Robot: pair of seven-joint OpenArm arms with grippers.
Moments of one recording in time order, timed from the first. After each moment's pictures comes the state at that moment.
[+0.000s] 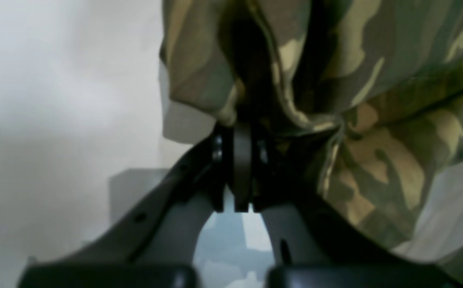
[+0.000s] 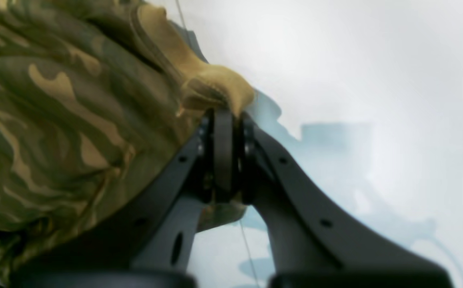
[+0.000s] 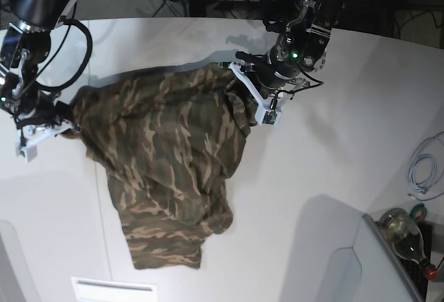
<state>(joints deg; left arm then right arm) 11.3 -10.0 17.7 86.3 -16.4 1.9 37.6 1.5 4.5 30.5 78.3 18.6 15.0 -57.7</state>
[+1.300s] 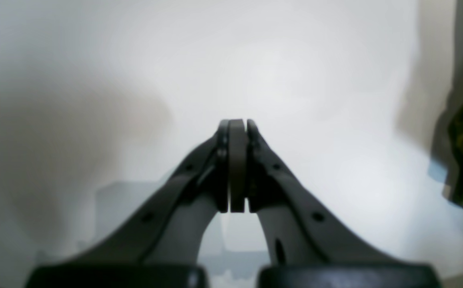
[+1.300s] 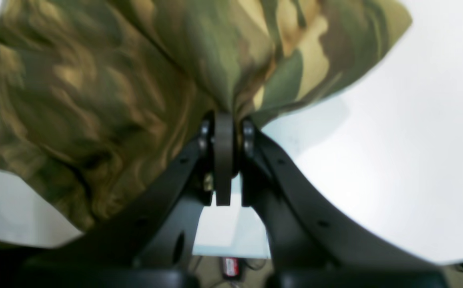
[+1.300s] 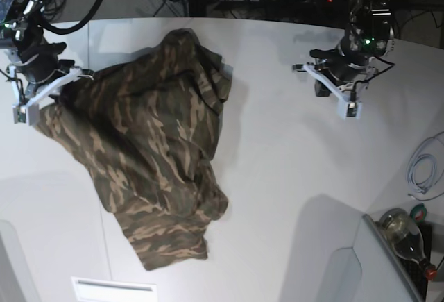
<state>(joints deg) 19.6 -11.4 -8.2 93.4 -16.0 -8.9 37.6 -19.7 -5.3 31.2 112.3 18.7 24.2 -57.5</state>
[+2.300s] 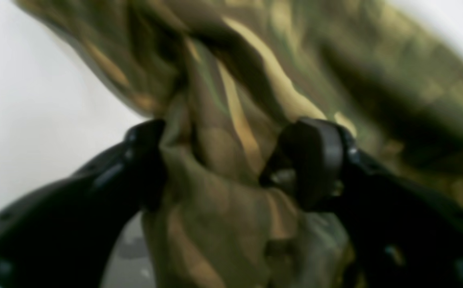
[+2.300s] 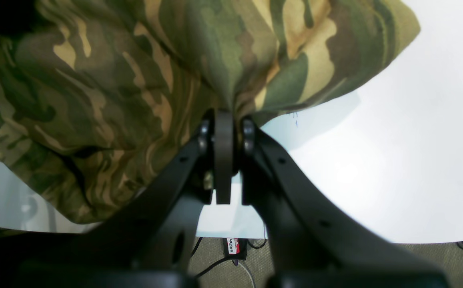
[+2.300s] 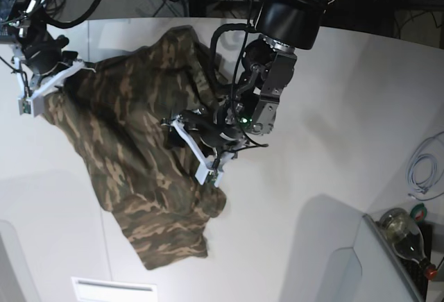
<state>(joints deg) -8.5 4.2 17.4 64.6 -16.5 -8.7 31.9 -20.1 -5.2 31.2 108.2 18.4 24.0 -57.3</state>
